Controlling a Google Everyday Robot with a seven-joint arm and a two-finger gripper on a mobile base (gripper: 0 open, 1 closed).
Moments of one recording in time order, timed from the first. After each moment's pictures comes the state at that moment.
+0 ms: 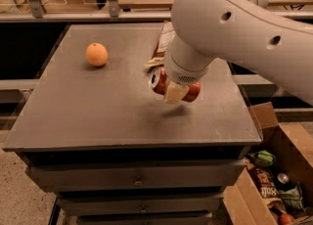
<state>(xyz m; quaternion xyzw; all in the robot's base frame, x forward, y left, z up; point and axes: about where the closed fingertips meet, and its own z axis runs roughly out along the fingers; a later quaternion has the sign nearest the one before) 0.543 -0.038 0.874 -0.69 0.67 -0.10 0.24</state>
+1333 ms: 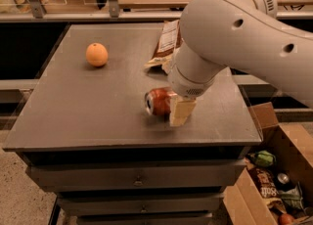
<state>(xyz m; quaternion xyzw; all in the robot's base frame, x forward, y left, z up) 0.513 -0.045 0.855 -0.74 0.63 -0.07 0.21</state>
